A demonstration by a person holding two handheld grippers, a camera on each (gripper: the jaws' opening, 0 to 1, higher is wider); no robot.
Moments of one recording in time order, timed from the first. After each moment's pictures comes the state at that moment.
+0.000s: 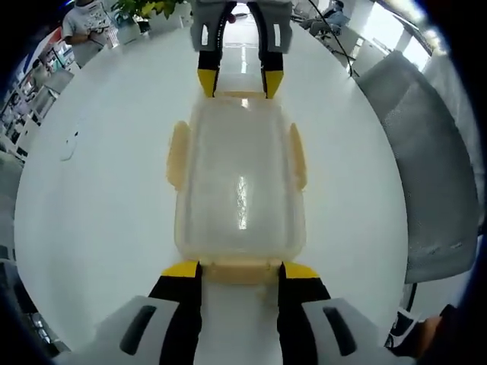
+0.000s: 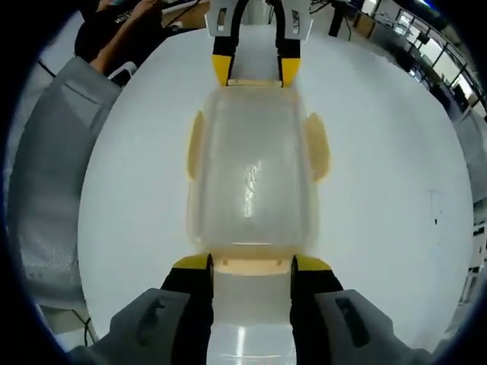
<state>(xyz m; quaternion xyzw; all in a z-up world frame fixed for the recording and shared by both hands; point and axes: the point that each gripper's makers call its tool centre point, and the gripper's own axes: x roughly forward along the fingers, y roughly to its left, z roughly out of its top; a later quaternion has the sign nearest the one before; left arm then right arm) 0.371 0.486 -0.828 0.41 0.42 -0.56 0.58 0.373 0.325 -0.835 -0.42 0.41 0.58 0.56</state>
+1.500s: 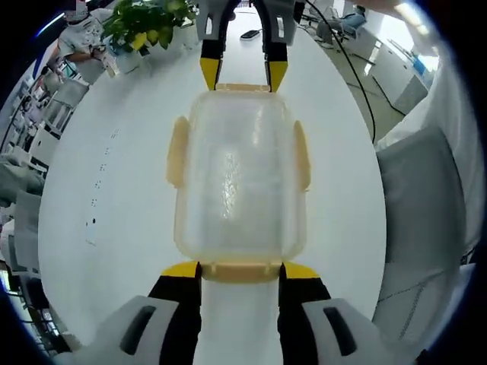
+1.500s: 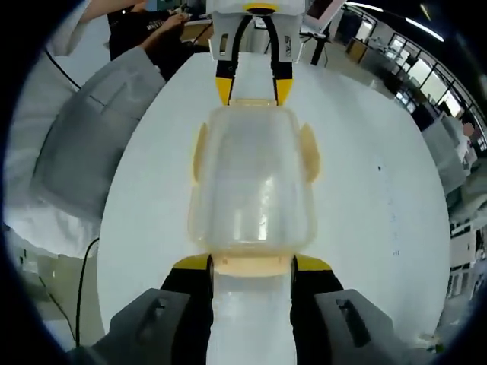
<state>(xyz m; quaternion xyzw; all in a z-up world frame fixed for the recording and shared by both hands) 0.371 0.304 -0.754 0.43 0.40 -0.54 0.60 0.371 0.145 -0.750 -0.41 0.35 0.59 0.60</state>
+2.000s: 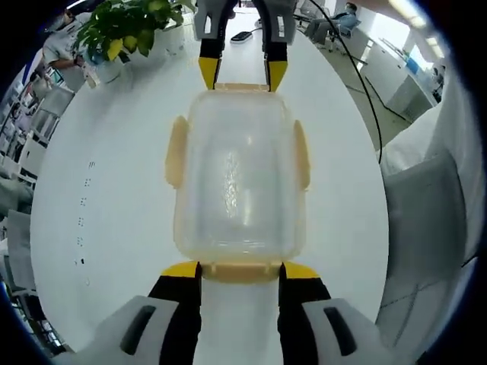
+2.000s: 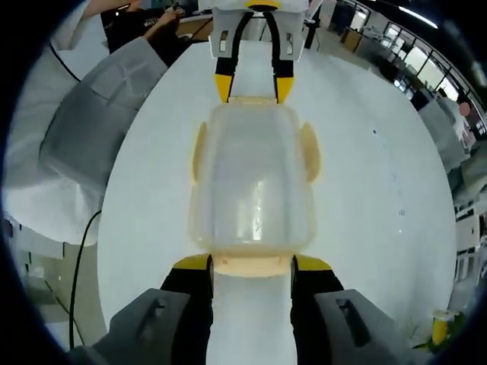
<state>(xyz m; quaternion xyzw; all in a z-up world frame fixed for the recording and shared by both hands) 0.373 0.242 -0.773 0.43 0.41 -0.56 0.58 0.366 0.083 -0.767 -0.40 0.38 0.58 0.60</state>
